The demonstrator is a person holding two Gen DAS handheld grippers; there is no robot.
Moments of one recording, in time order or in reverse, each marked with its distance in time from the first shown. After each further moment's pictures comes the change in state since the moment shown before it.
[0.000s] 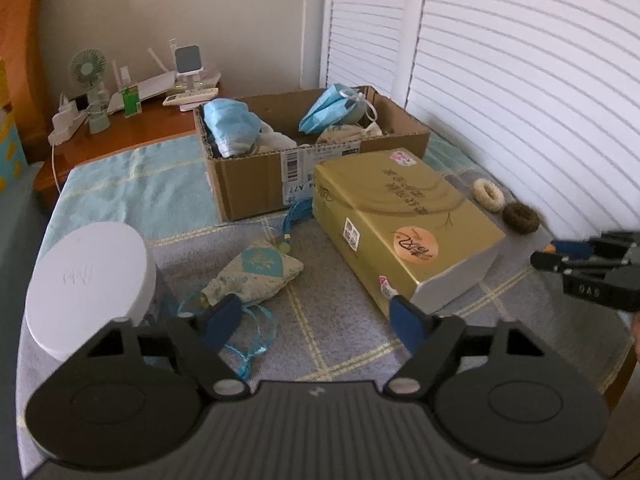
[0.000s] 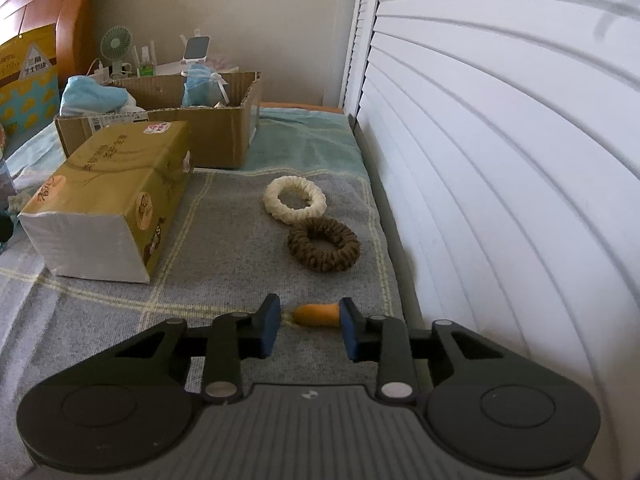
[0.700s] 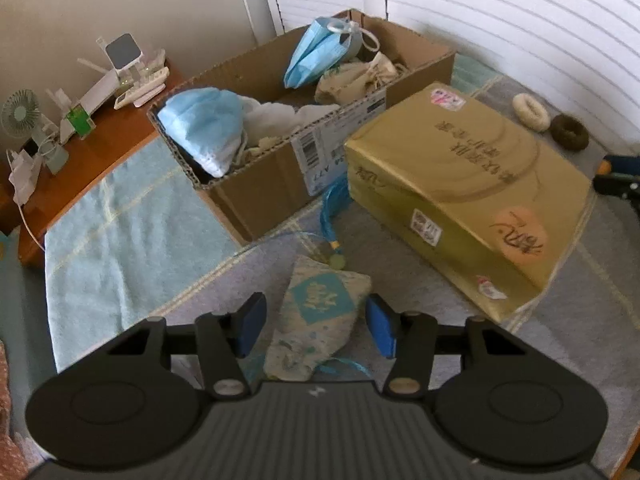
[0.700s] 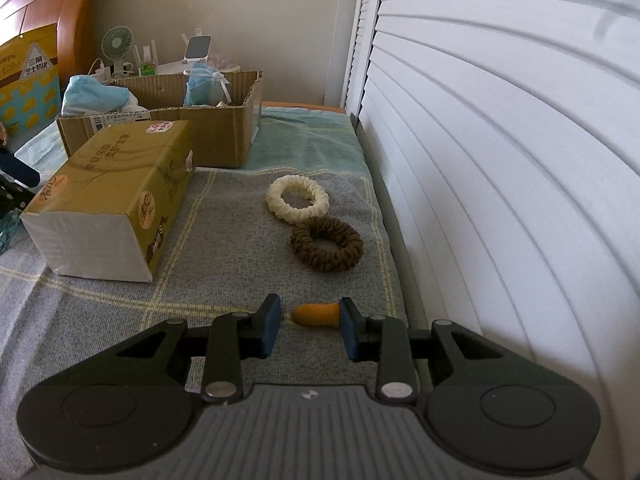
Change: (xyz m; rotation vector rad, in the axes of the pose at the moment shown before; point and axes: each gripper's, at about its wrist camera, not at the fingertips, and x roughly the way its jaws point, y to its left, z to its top) left arm 0.069 0.019 0.049 0.298 0.236 0.021; right arm 0.000 0.000 0.000 0.002 0.000 0.009
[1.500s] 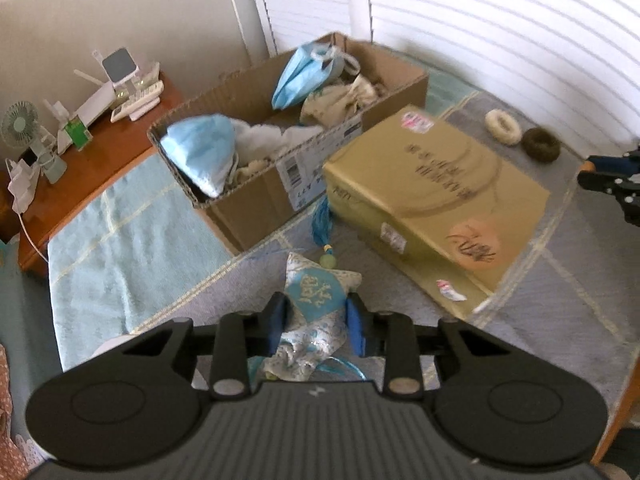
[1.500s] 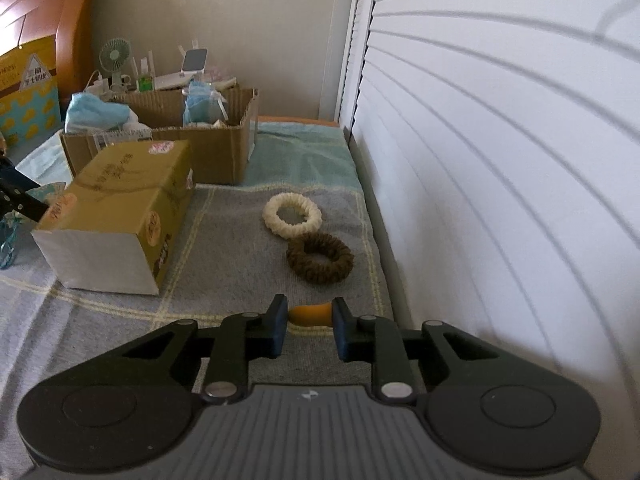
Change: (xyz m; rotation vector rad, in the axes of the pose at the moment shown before) left arm -0.033 -0.005 0.003 0.011 -0.034 -0.040; right arm -0.022 -0.002 0.004 0.018 -0.040 -0.006
